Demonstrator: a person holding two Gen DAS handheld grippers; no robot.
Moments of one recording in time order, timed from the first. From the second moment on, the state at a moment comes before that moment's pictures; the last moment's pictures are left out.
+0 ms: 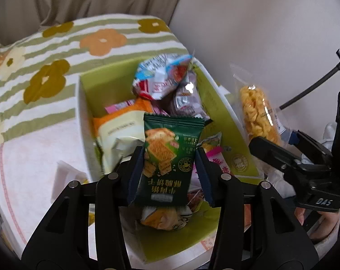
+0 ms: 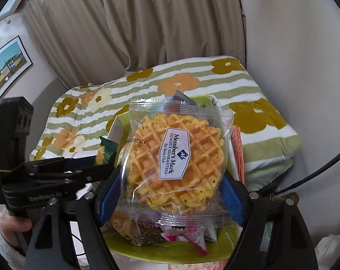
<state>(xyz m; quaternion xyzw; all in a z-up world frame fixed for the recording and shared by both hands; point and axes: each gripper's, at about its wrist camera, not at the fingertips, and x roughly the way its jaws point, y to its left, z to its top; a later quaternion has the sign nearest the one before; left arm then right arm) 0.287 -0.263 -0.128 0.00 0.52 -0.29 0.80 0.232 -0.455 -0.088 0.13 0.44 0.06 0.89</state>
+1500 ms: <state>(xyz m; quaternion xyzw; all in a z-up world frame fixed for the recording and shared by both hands) 0.217 -0.099 -0.127 -0.04 0.51 -0.08 0.86 0.240 -0.404 -0.104 0.10 0.45 0.16 0.87</state>
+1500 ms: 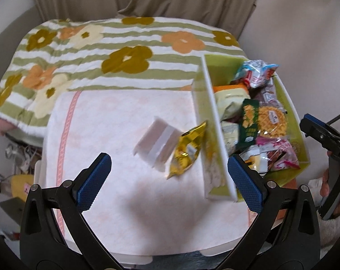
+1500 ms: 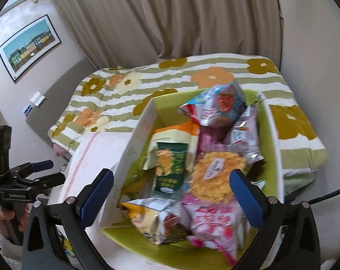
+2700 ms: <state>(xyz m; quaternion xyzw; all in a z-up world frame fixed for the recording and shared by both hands) 0.333 -0.064 -0.240 0.11 0.58 -0.35 0.73 0.173 -0.186 -0.177 0.15 0.46 -0.10 0.87</state>
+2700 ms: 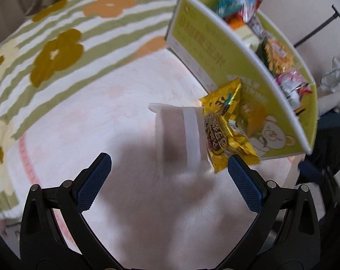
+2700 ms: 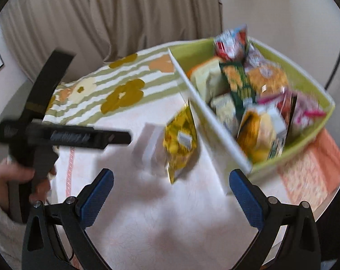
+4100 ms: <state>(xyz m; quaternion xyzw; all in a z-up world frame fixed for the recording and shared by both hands) 0.361 -0.047 -0.295 0.12 0.60 -0.33 0.72 0.268 -0.181 -0.253 0.11 0.47 -0.19 0.86</state>
